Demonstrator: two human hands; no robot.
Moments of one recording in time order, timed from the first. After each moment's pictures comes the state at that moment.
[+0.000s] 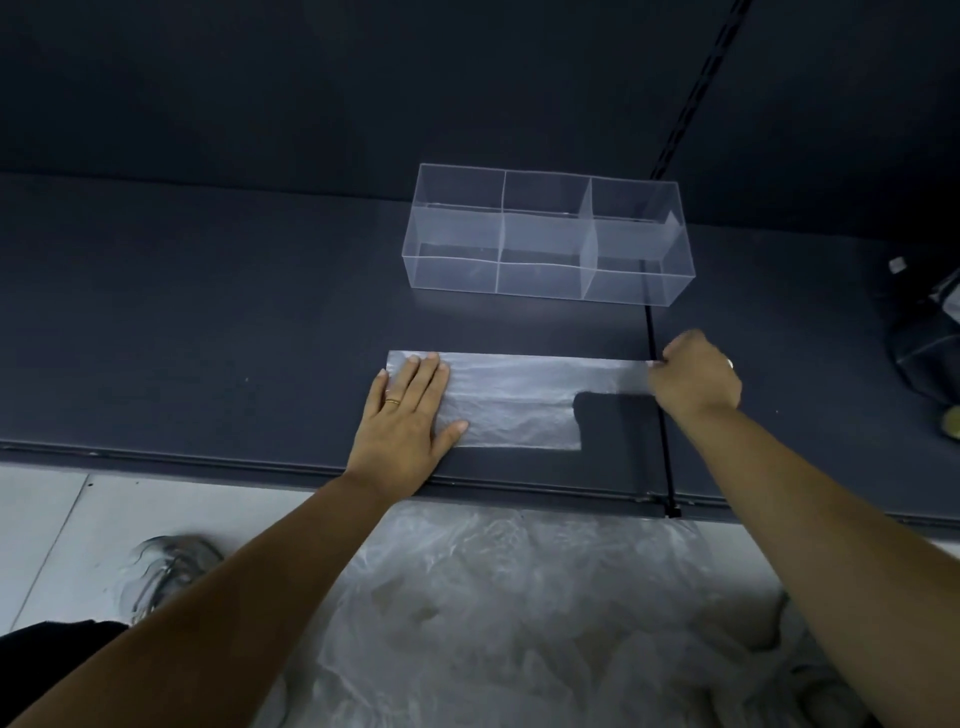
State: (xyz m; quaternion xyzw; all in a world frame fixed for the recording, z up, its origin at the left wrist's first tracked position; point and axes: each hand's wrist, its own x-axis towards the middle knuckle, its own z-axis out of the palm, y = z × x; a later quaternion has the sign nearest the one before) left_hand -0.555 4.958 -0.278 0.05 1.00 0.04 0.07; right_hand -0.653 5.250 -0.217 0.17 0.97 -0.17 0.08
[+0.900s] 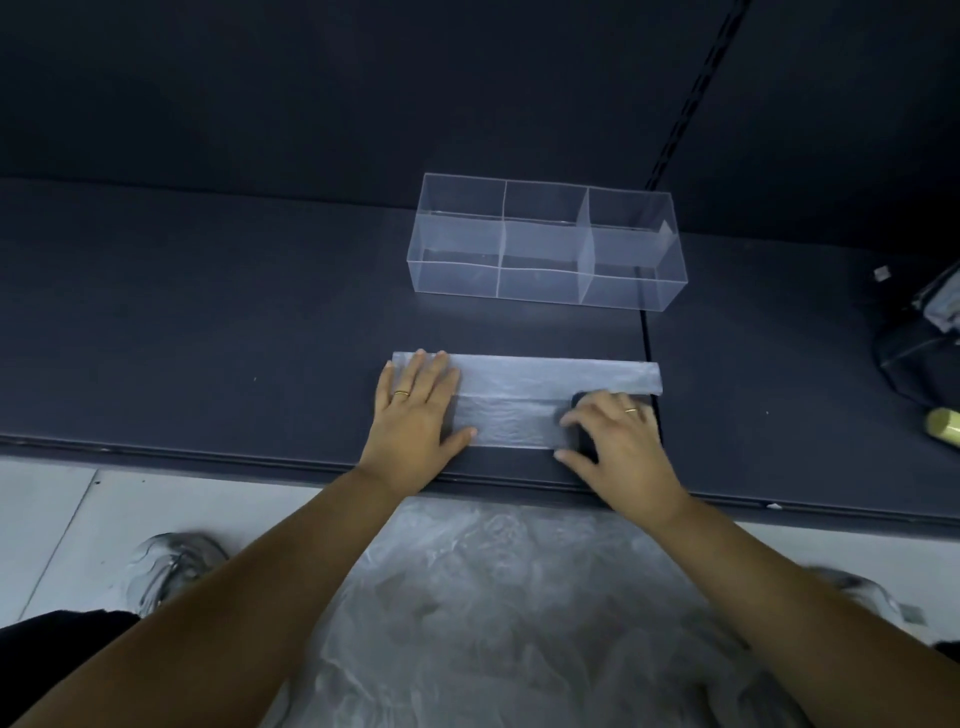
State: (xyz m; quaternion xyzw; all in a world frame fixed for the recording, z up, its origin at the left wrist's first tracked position) left_hand -0.553 4.967 -0.259 0.07 0.99 0.11 0.02; right_hand -0.569 5.224 -0.241 -0.20 0.97 -0.16 0.02
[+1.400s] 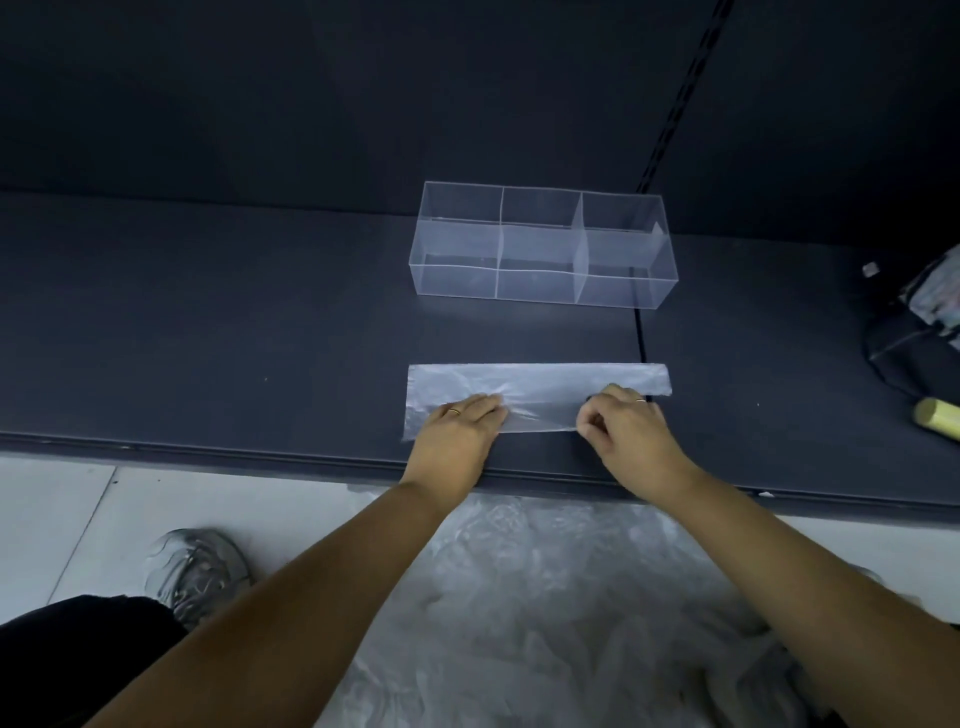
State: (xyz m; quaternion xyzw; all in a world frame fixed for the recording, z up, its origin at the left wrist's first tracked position) left_hand -0.538 5.009 -0.256 0.15 0.98 0.15 0.01; right_hand -0.573 5.230 -0.218 -0.15 0.97 -0.18 0.10
